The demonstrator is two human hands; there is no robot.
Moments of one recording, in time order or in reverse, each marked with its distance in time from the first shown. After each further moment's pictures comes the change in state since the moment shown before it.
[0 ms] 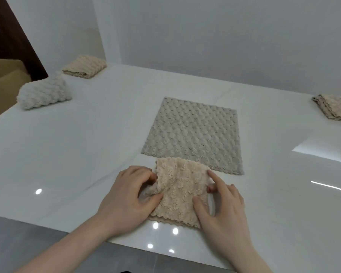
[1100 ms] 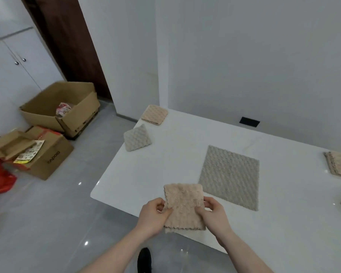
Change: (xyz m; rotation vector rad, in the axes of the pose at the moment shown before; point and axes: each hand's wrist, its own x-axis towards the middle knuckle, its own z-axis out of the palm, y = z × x) left_hand -0.059 0.061 -0.248 -0.364 -0.012 -0.748; right_hand -0.007 -0.270 -0.053 0.512 -0.395 0.465
